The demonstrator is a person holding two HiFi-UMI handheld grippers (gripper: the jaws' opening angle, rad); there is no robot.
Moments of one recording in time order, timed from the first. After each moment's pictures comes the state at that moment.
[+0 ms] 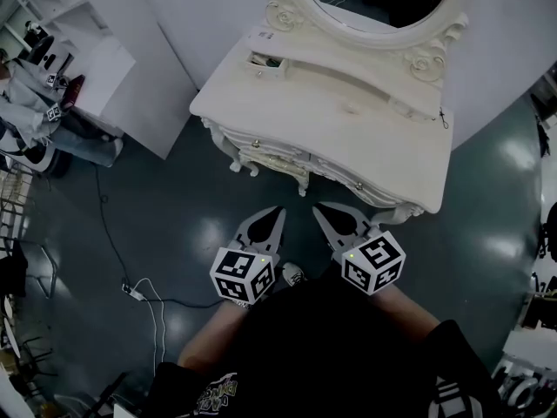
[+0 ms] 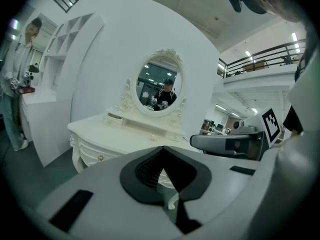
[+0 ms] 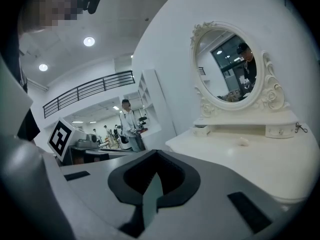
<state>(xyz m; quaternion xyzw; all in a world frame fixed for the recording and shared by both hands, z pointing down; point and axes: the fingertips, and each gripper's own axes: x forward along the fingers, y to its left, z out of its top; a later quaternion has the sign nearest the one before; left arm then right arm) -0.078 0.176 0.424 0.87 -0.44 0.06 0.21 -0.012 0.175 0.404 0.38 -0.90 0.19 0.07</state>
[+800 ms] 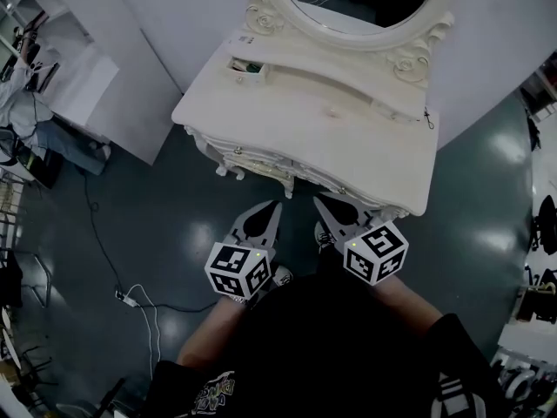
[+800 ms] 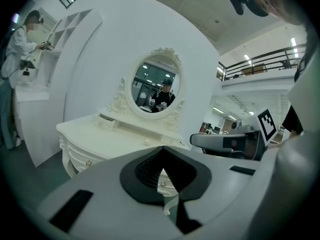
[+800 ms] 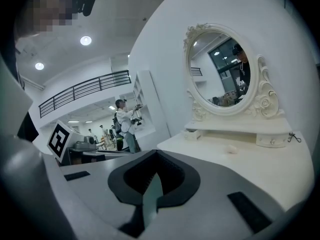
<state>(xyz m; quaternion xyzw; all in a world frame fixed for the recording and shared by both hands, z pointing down) -0.038 0.143 0.412 0.87 -0.43 0.05 0.22 0.037 0.137 0.390 0.40 -0.89 0.20 0.07</state>
